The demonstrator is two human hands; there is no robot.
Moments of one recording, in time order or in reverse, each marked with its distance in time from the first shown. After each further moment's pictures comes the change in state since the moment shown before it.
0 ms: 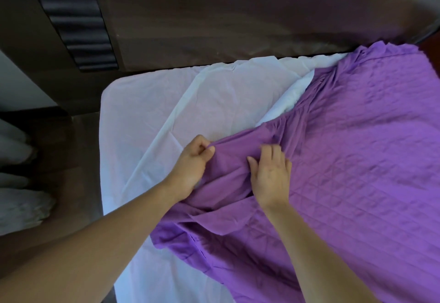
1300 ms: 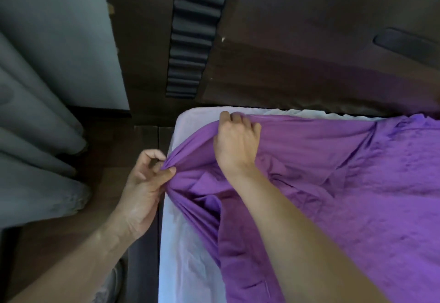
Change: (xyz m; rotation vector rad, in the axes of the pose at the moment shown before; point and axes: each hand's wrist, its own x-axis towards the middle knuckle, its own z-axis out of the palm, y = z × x) left_hand -0.082 0.051 -0.176 -0.625 0.256 0.116; right_hand 0.086 -0.251 -0.024 -0.222 -0.018 -0.308
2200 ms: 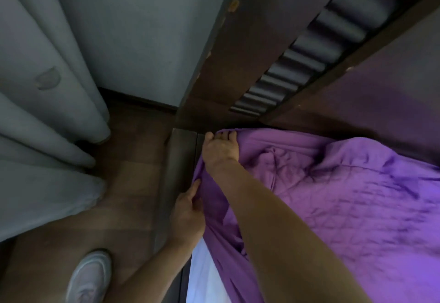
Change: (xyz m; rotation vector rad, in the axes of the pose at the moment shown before) left_hand 0.076 -0.070 -0.091 0.687 0.323 -0.179; right_hand 0.064 -0.161 0.117 -0.255 -0.675 -0.378
